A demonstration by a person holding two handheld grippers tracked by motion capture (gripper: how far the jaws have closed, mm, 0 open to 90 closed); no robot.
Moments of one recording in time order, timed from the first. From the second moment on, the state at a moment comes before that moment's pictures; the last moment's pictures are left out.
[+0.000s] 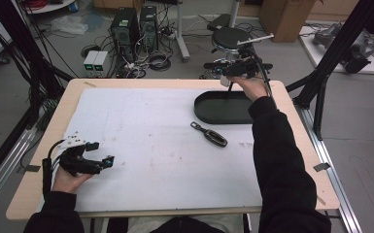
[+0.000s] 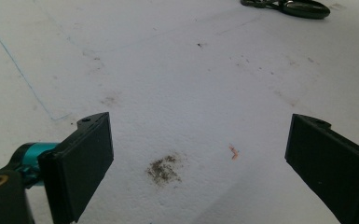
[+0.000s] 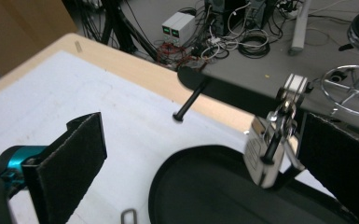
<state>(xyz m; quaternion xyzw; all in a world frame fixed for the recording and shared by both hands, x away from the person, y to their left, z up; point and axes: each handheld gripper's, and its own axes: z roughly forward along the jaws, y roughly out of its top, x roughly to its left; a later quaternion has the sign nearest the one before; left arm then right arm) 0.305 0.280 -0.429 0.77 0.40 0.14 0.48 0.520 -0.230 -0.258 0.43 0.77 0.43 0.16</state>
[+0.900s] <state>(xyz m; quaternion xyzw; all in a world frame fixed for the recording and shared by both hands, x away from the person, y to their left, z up) 0.303 0.281 -0.428 0.77 0.40 0.15 0.48 0.479 -0.207 -0.315 0.39 0.81 0.41 0.12</state>
